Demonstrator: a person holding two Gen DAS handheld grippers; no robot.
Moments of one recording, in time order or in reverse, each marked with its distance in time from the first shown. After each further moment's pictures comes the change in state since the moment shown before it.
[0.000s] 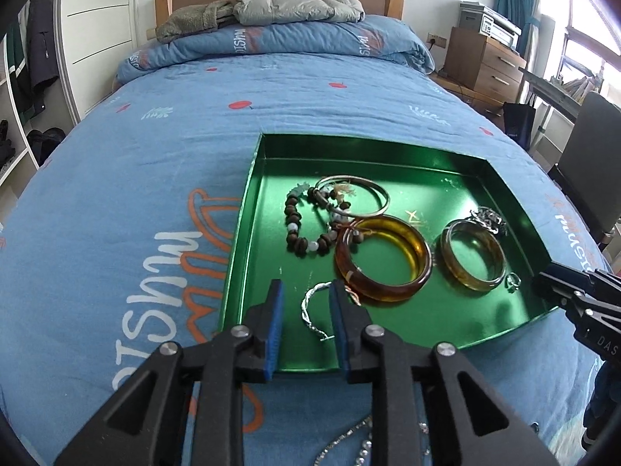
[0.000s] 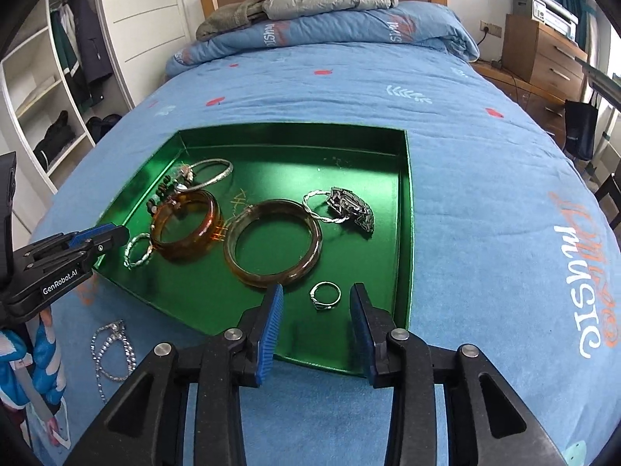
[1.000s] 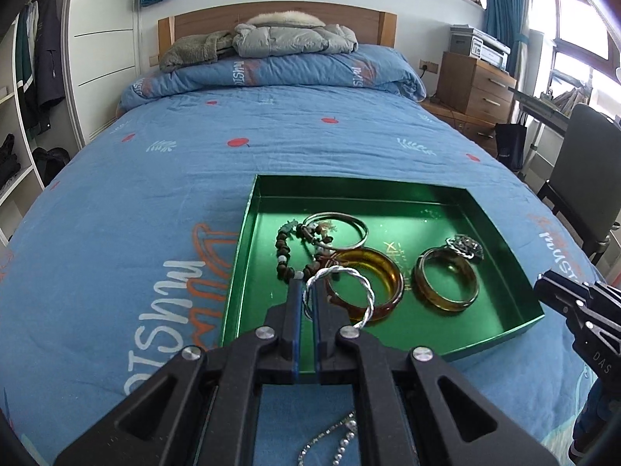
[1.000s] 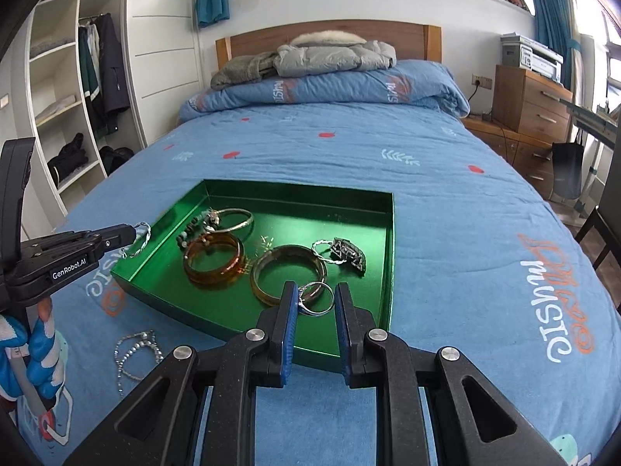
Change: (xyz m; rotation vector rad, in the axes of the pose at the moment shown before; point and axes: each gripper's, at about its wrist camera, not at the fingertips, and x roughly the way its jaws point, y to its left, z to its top) left arm -0.015 -0.008 0.007 0.004 -0.099 -0.005; right arm -0.040 0.008 -0.015 -0.045 -0.204 -0.017
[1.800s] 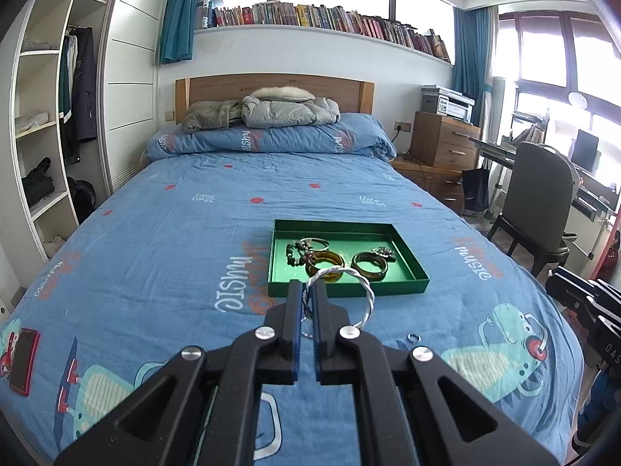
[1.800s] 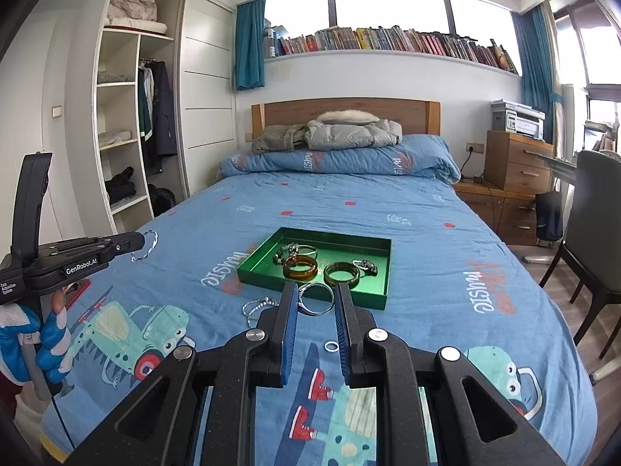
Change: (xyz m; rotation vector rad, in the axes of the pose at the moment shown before) left arm -0.277 0.006 -0.073 0.003 -0.239 -0.048; right arm -0.272 0.064 -0.070 -0.050 -0.265 0.039
